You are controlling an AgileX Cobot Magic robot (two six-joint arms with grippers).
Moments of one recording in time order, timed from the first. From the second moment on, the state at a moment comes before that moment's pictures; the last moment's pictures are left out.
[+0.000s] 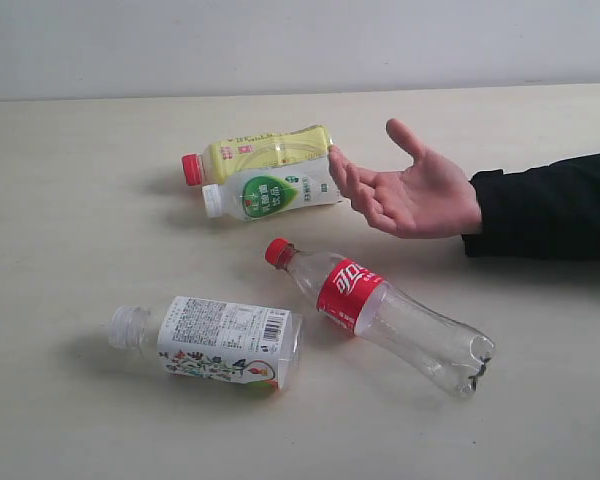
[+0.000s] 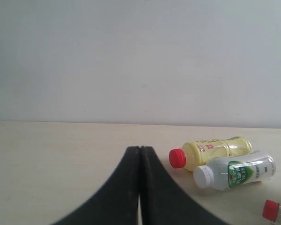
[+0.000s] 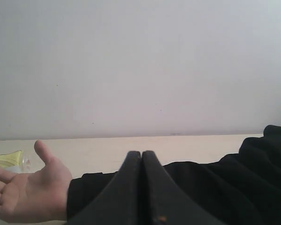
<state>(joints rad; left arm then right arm) -0.04 0.01 0.00 0.07 0.08 -0.16 0.00 0.02 0.00 0.05 0.06 -0.03</state>
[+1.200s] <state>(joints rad) -0.04 0.01 0.00 0.07 0.08 -0.16 0.00 0.48 -0.65 -1.61 -0.52 1.93</state>
